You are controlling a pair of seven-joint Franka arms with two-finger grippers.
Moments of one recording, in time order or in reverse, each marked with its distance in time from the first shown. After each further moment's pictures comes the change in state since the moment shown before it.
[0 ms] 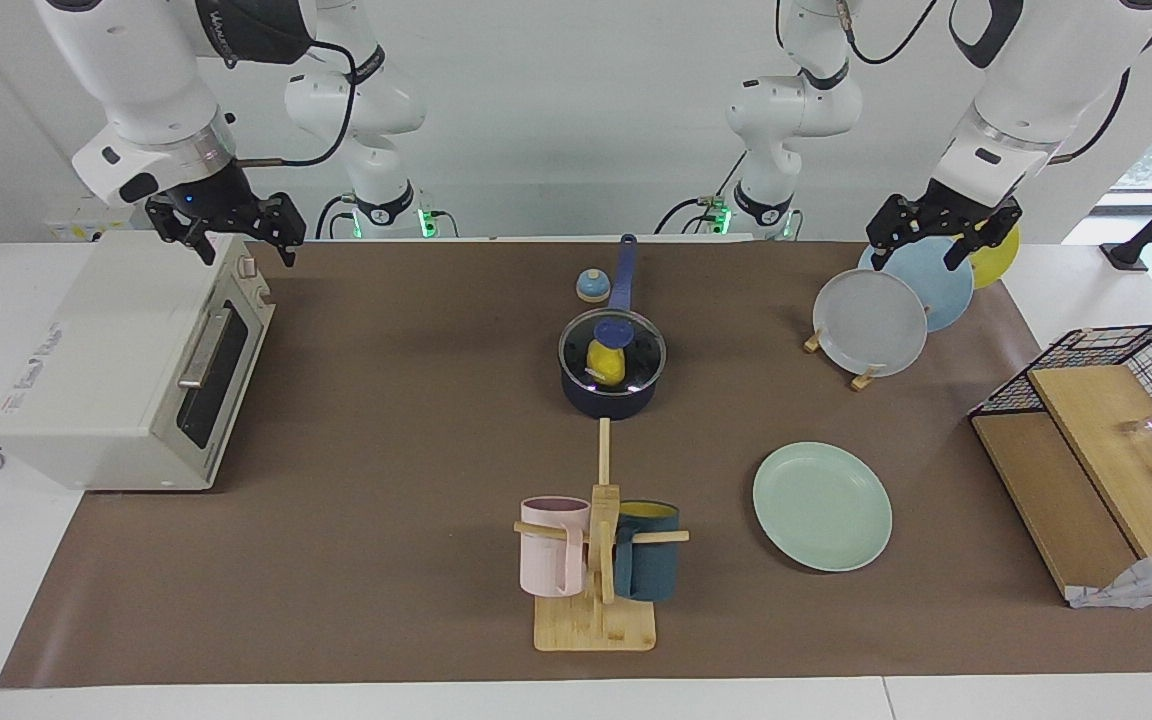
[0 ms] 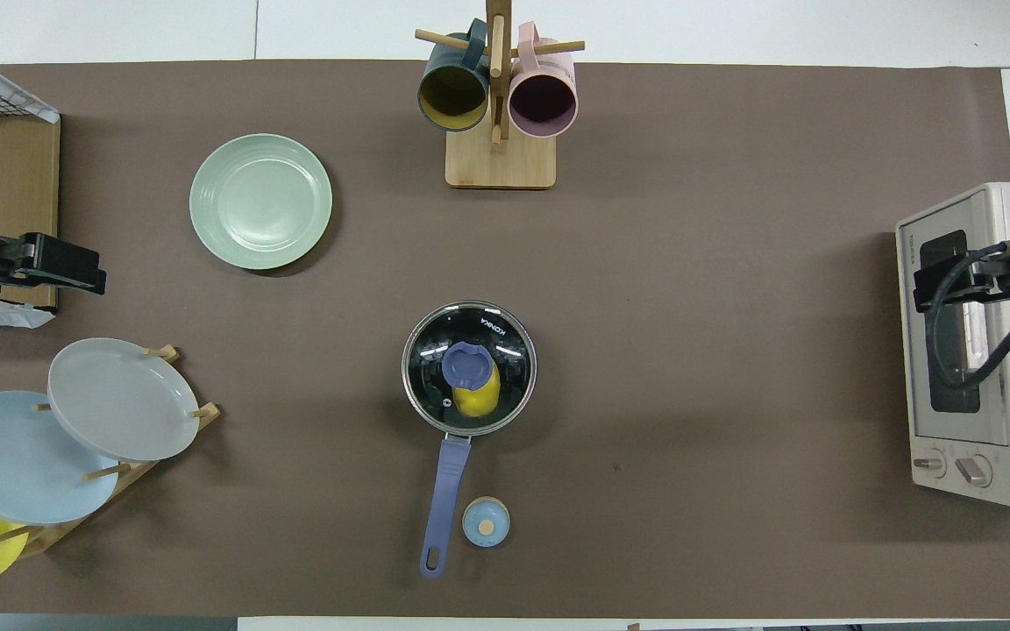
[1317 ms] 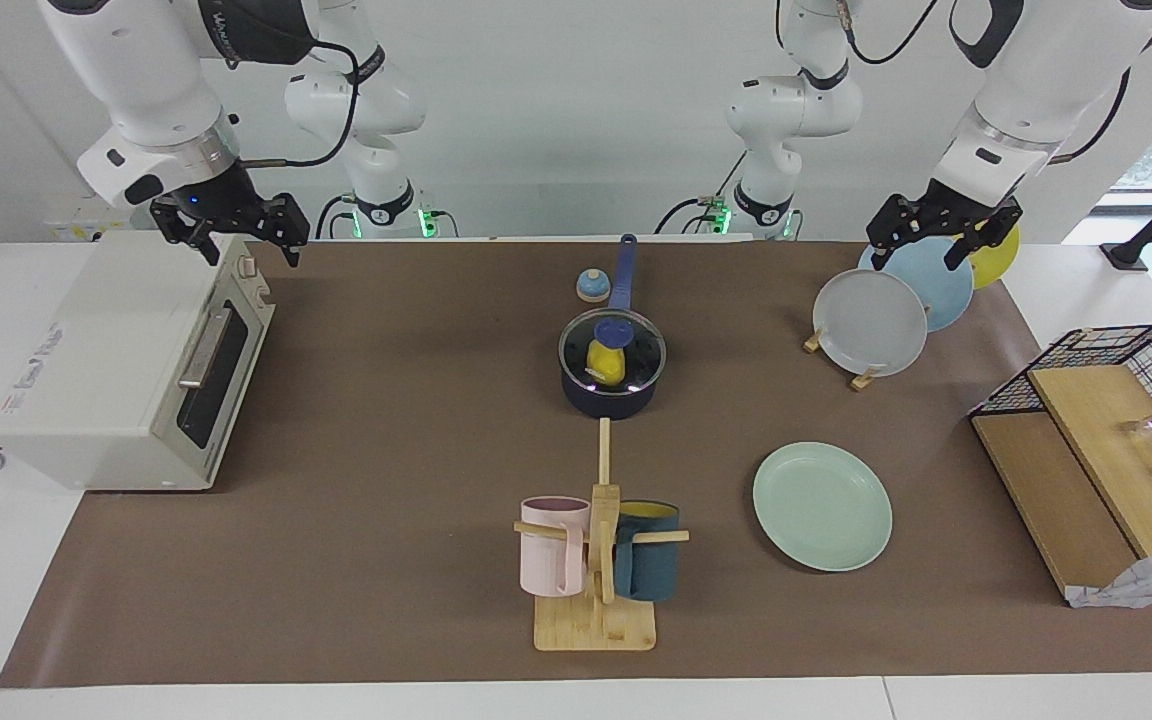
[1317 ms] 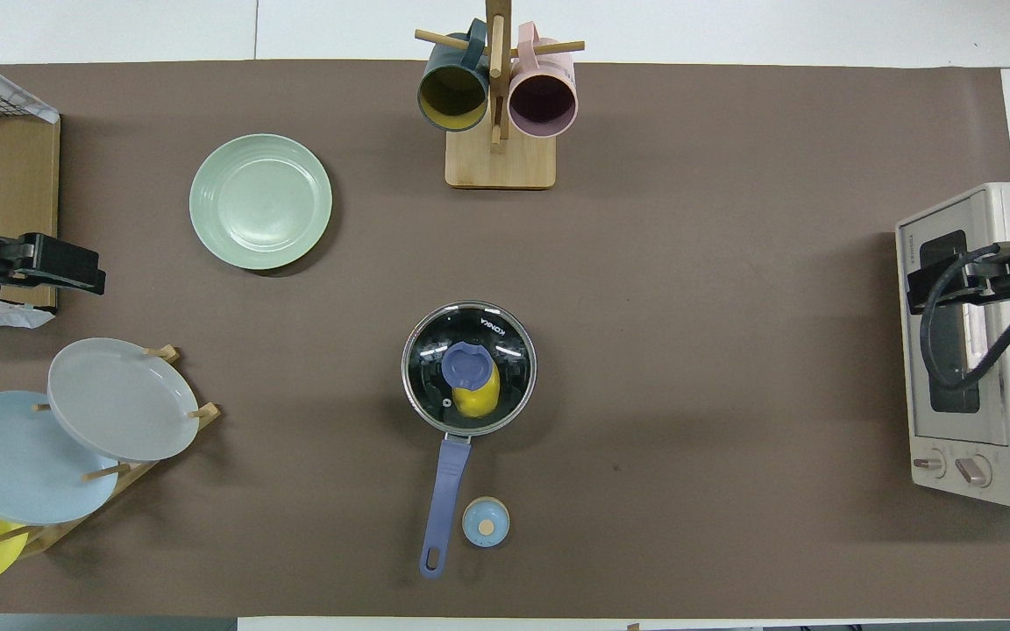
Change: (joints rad) left arm 0.000 0.000 0.000 0.000 0.000 0.000 0.000; right arm 0.000 0.002 0.003 0.000 0.006 -0.013 0.000
